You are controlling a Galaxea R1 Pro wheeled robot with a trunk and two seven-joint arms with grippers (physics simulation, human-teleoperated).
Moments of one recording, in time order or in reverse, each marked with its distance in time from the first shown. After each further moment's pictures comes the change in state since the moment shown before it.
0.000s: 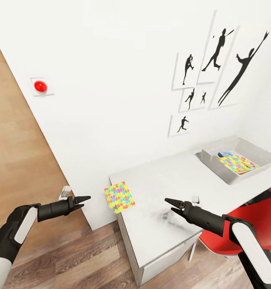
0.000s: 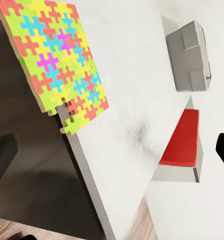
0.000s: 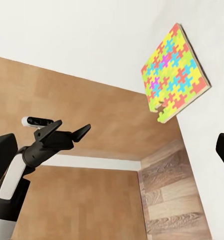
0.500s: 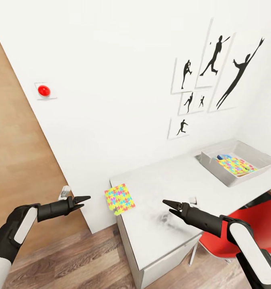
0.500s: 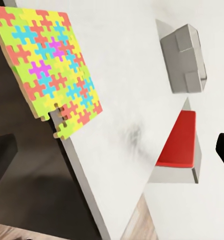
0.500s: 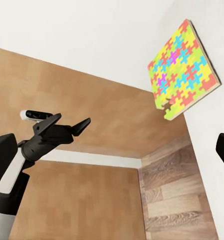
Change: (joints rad) left arm 0.000 0.001 0.001 0.000 0.000 0.000 -0.004; right arm 0.000 0.000 0.026 0.000 0.002 -0.001 -0.002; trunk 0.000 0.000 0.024
